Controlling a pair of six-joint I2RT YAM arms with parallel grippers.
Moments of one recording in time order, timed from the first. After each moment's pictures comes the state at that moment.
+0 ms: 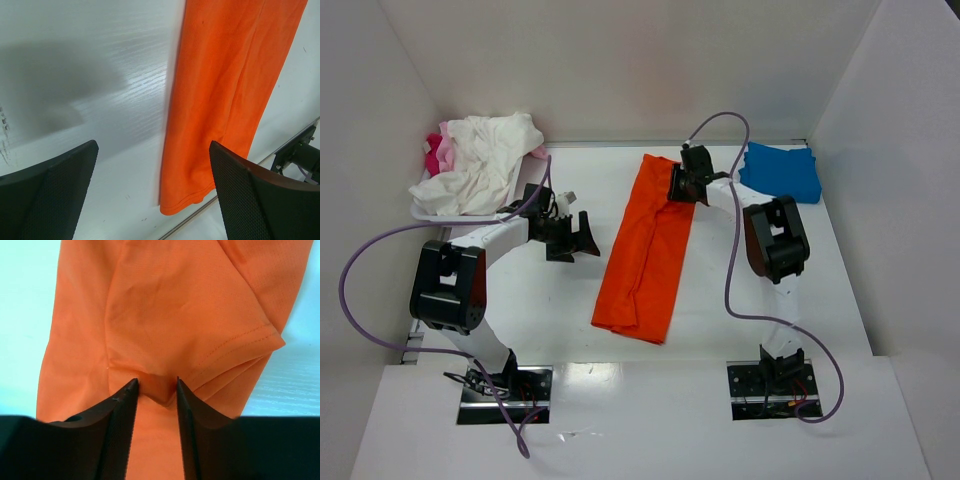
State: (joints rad) left arm -0.16 1.67 1.03 -0.45 0.53 -0.32; right arm 0.33 2.14 1.56 -0.18 -0.01 0.39
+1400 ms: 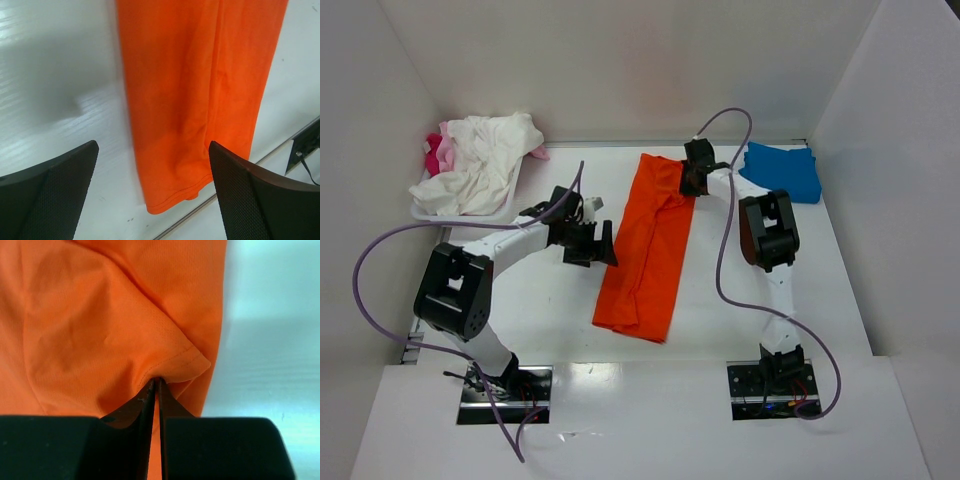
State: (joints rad) left arm -0.35 1.65 1.06 -0.49 0.43 -0.32; right arm 0.28 2.30 1.78 -0.32 0.10 0.39
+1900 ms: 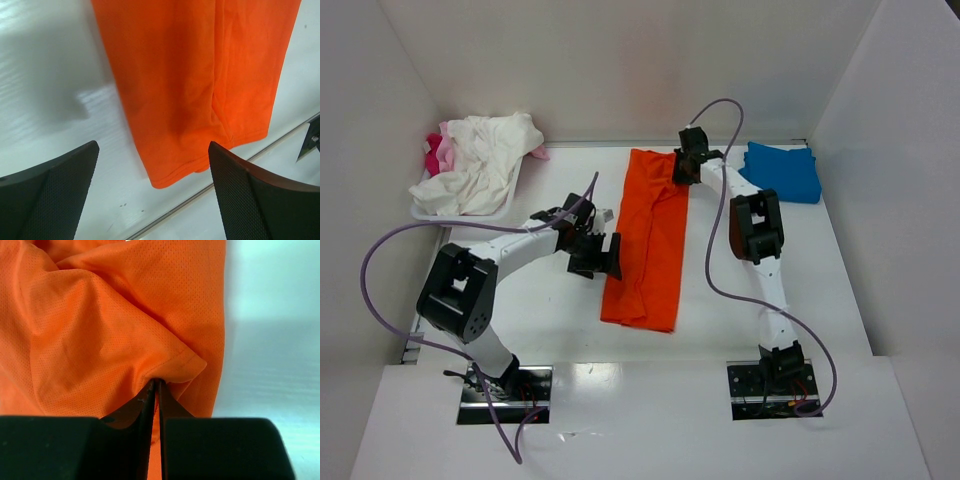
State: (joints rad) left arm -0.44 1.65 1.06 -0.57 0.39 -0.32; right arm 0.28 2.50 2.12 -0.45 0.03 0.38
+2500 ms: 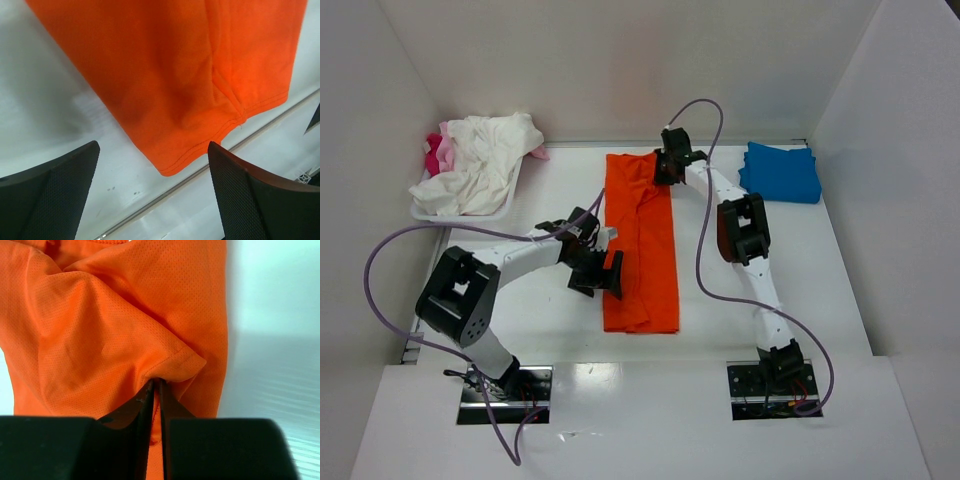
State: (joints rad) left arm -0.49 1.63 0.97 -0.61 0.43 -0.32; right arm 0.36 2.59 2.27 -0.47 -0.06 0.39
